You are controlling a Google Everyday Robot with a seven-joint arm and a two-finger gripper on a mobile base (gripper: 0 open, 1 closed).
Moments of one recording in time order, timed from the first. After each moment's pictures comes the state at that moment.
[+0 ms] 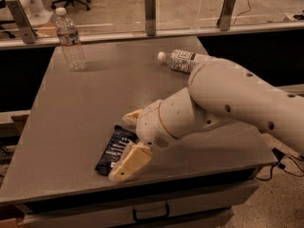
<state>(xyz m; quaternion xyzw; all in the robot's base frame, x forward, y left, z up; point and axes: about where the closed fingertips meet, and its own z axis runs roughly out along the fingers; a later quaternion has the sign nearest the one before) 0.423 0.062 0.829 -0.62 0.67 0.26 0.31</state>
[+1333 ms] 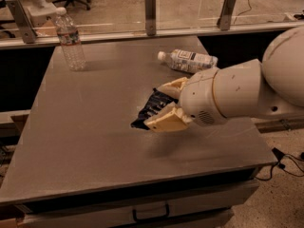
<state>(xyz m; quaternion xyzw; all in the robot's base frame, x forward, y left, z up) 0.455 -0.026 0.916 -0.54 0.71 0.15 0.42</state>
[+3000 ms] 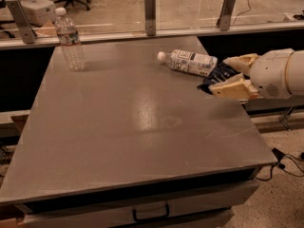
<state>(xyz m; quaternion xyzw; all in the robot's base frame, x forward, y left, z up) 0.546 -0.190 0.927 -0.47 0.73 0.08 0.49</state>
